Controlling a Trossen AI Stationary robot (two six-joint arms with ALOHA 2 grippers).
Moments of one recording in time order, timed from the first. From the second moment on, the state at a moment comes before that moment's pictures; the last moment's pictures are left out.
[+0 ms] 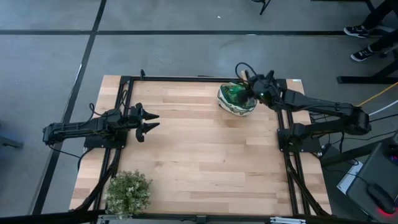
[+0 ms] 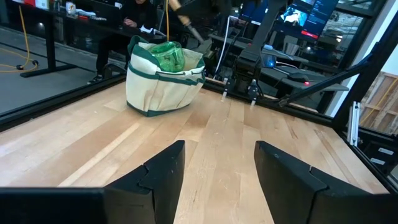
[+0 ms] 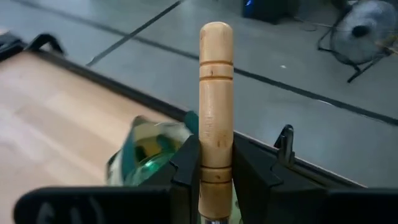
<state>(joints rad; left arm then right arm) 0.17 0.08 0.01 0.02 -0.03 -0.27 -0.32 1.08 0.86 -0.43 0.62 0.41</state>
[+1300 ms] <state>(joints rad) 0.17 0.08 0.01 0.02 -0.03 -0.27 -0.44 1.08 0.61 -0.07 0.49 0.39</state>
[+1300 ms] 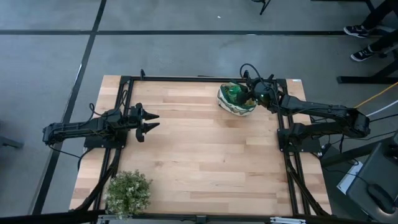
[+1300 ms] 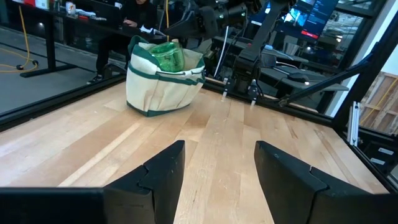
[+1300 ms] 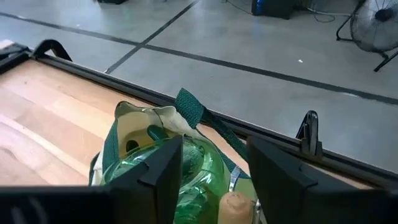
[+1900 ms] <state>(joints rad) 0.17 0.08 0.01 0.02 -0.03 -0.27 -0.44 1.08 0.61 0.03 -0.01 0.44</state>
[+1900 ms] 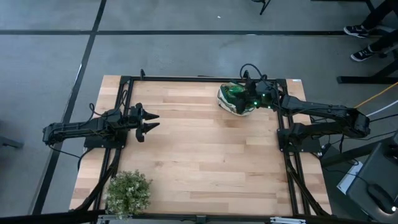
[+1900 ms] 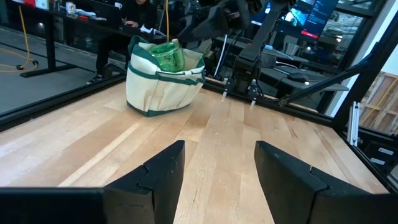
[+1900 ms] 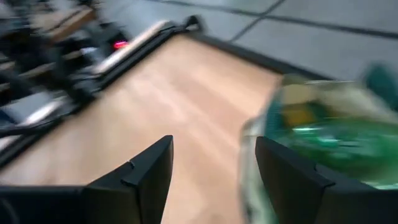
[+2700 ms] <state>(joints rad) 0.17 0.08 0.01 0.02 -0.03 -0.27 -0.43 1.08 0.61 0.10 -0.15 0.69</state>
